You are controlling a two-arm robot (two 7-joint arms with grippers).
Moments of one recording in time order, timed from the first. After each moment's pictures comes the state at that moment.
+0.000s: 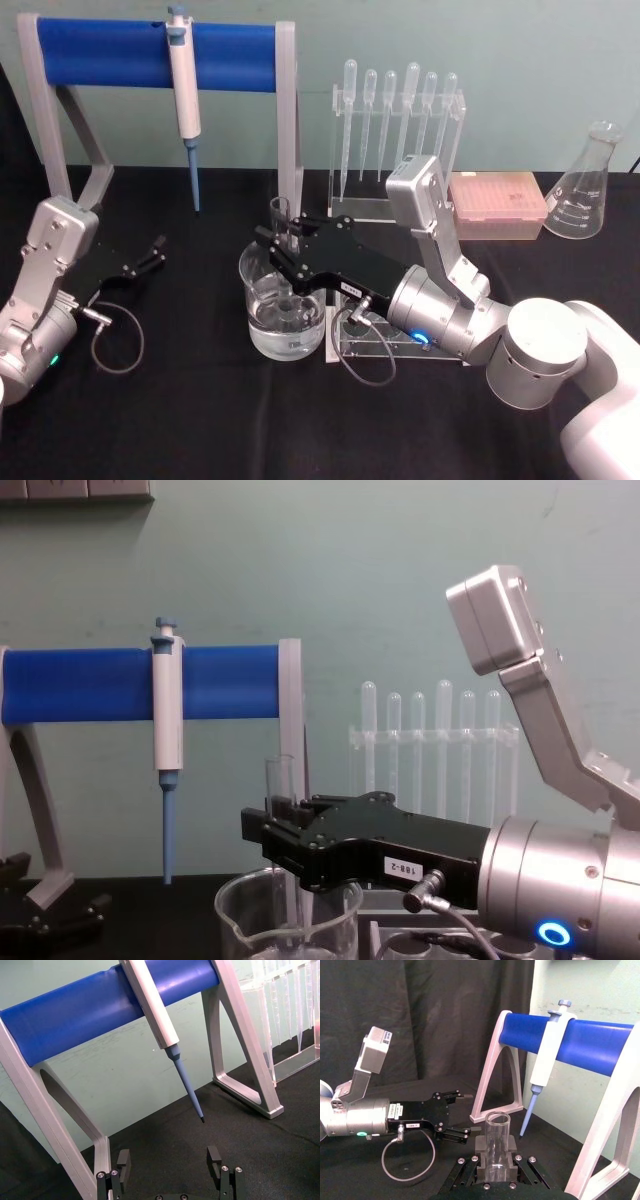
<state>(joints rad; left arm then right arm) -0.20 0.60 0.45 -1.41 -0.25 -0.12 0.03 0.37 0.29 -0.56 -1.42 0.33 -0.06 0.50</state>
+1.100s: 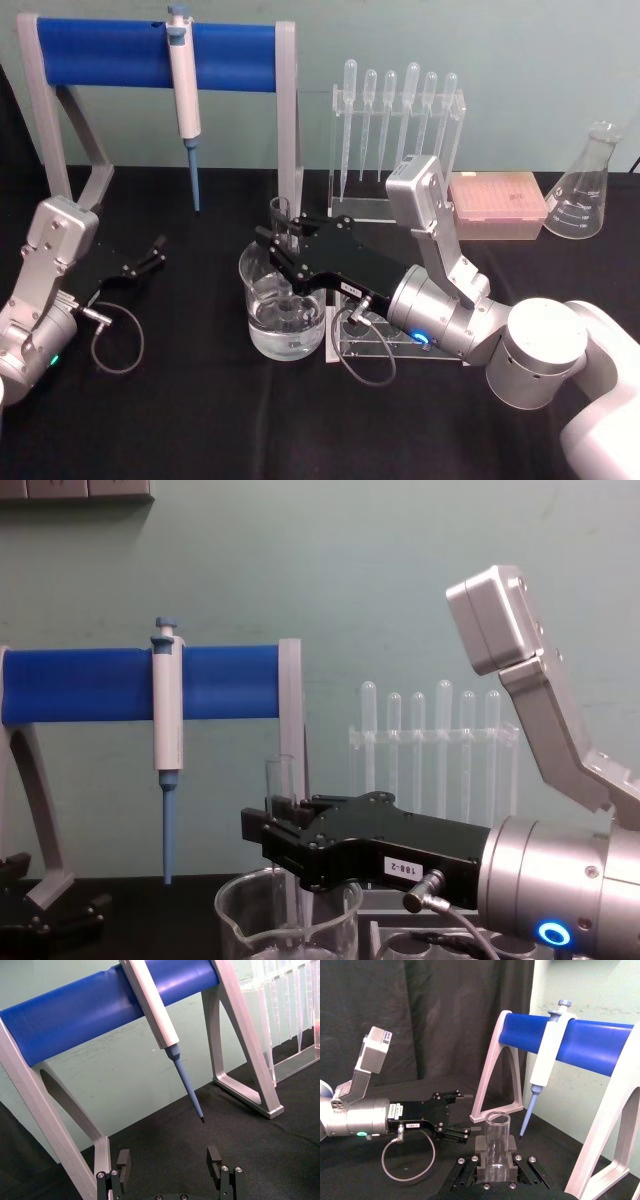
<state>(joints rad) -0.20 0.60 0.45 -1.41 -0.25 -0.12 0.03 0.37 0.29 -0.56 -1.42 0.33 -0.06 0.50</state>
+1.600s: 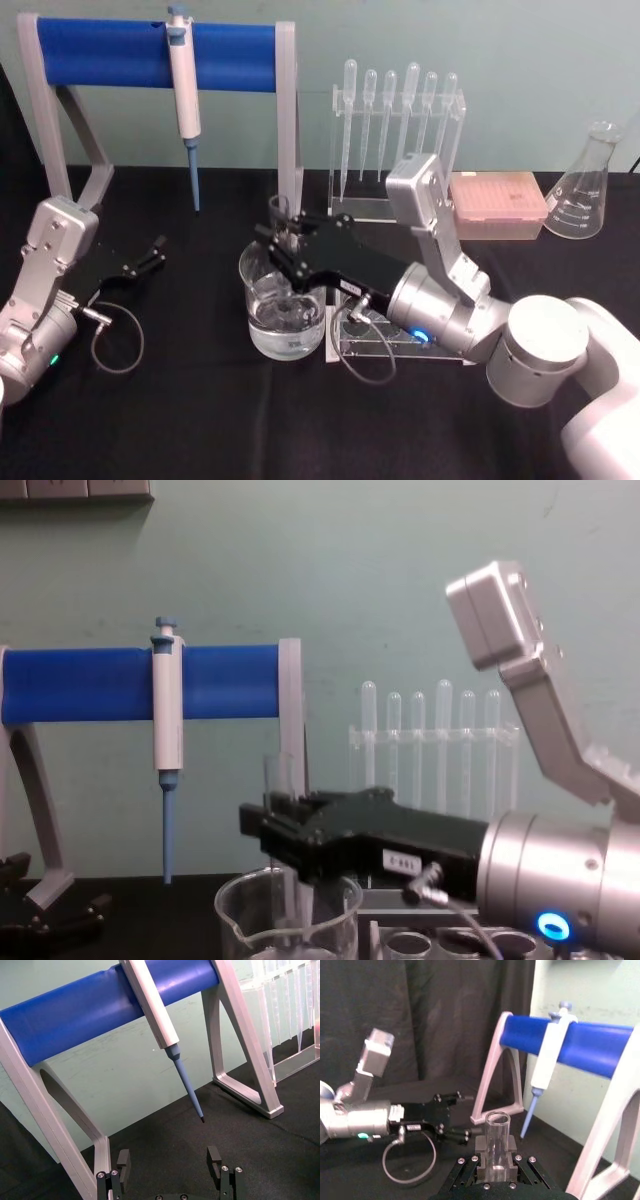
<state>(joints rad) -0.20 0.60 0.45 -1.41 -0.25 -0.12 0.03 0.37 0.29 -0.56 -1.44 0.33 -0.05 0.50</state>
